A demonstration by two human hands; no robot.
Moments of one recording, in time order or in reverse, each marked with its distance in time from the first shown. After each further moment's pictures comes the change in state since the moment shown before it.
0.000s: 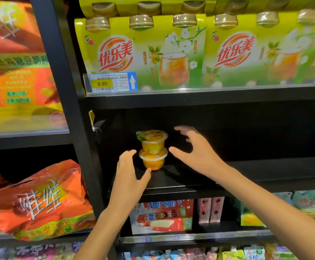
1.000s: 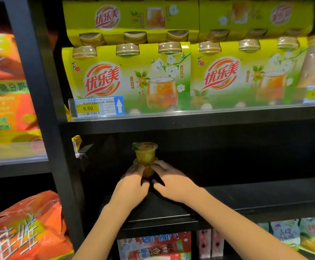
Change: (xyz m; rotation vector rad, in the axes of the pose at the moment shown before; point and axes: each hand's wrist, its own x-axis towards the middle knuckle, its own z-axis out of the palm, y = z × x) left_hand 0.074 0.010 0.031 0.298 -0.247 0.082; right_hand 0.038 0.038 0.061 -0.395 -0.276 -0.158
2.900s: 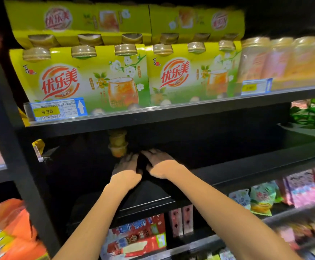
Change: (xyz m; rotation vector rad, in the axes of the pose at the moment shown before) left_hand 0.043 0.046 0.036 0.195 -0.188 0.040; right_hand -0.009 0.035 -0.038 -0.140 -0.111 0.289
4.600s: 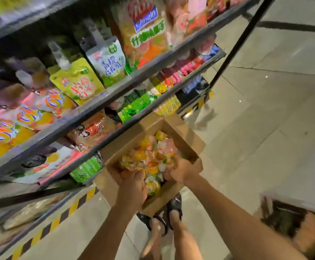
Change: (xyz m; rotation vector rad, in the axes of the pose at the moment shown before) left_hand -0.404 0.163 0.521 -0.248 -0.869 0.249; right_hand -0.557 0.155 0.453 0.548 -0.709 1.150
